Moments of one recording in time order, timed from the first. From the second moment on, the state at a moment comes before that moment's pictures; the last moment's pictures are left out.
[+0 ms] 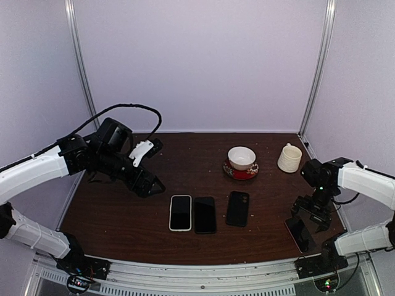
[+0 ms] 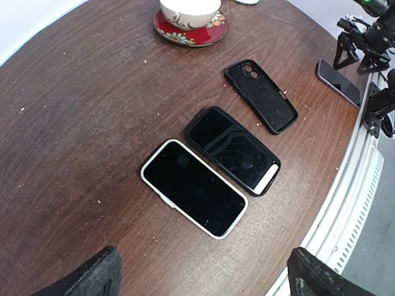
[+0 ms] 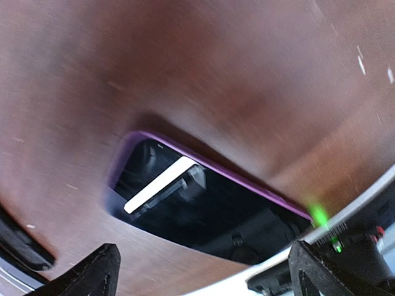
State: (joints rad) left arm -0.78 1.23 1.11 -0.71 0.21 -0.04; right arm 0.29 1.16 0.72 -1.12 -0.03 1.04
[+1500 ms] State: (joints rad) left arm -1.34 2.20 1.77 -0.50 0.06 0.17; right arm 0.11 1.31 0.79 -0.94 0.07 0.65
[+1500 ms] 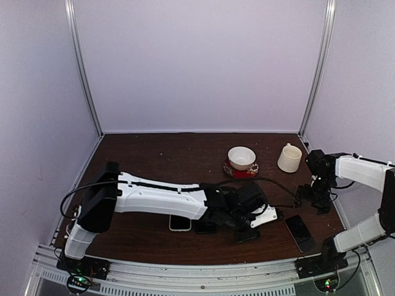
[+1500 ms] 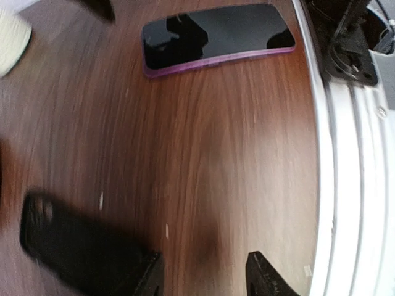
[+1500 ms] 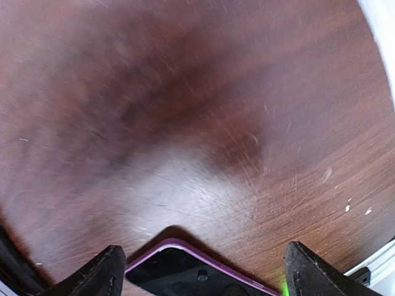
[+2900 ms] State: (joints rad) left arm -1.37 2.35 1.71 -0.05 -0.04 0.38; right arm 0.39 1.21 0.83 -0.96 0.07 0.85
